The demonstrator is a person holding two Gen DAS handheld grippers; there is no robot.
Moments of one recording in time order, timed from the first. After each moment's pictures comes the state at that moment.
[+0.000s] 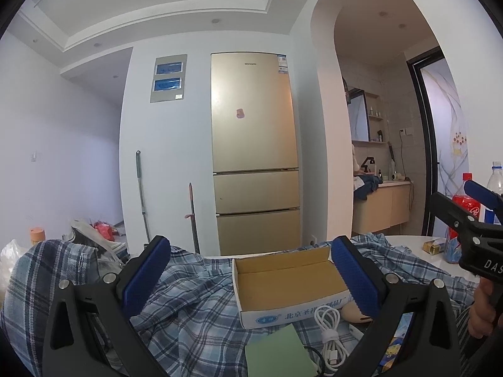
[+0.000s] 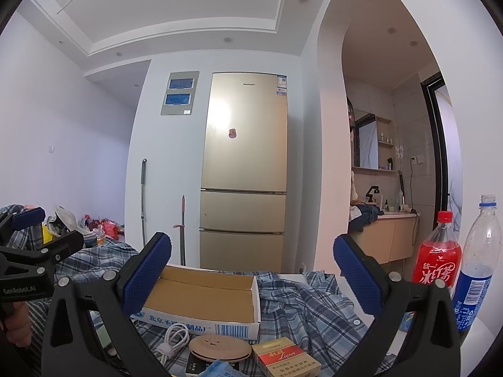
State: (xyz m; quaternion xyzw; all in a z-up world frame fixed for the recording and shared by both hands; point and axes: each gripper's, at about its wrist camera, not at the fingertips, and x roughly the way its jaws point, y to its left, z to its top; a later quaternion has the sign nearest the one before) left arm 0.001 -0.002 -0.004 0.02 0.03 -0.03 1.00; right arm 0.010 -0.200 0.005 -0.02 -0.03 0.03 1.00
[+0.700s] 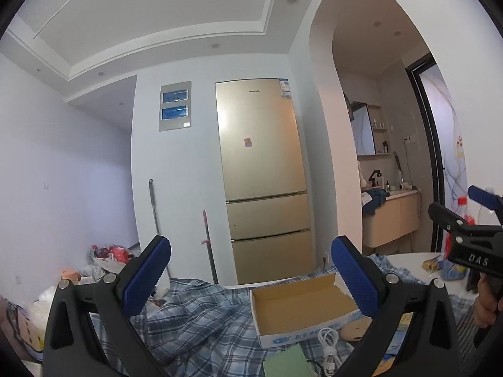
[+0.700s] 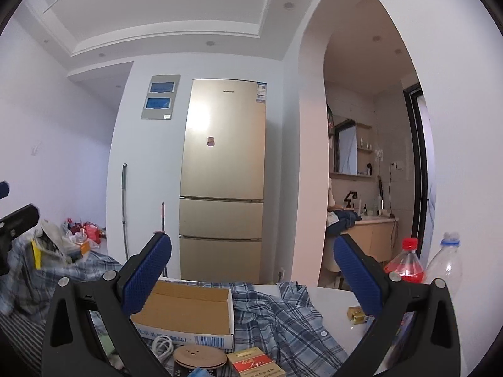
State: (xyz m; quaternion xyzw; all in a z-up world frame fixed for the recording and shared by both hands) left arm -0.061 0.000 0.073 0.04 -0.01 0.00 1.00; right arm -0.017 -0.215 0.068 -0.01 -0.01 -0.01 1.00
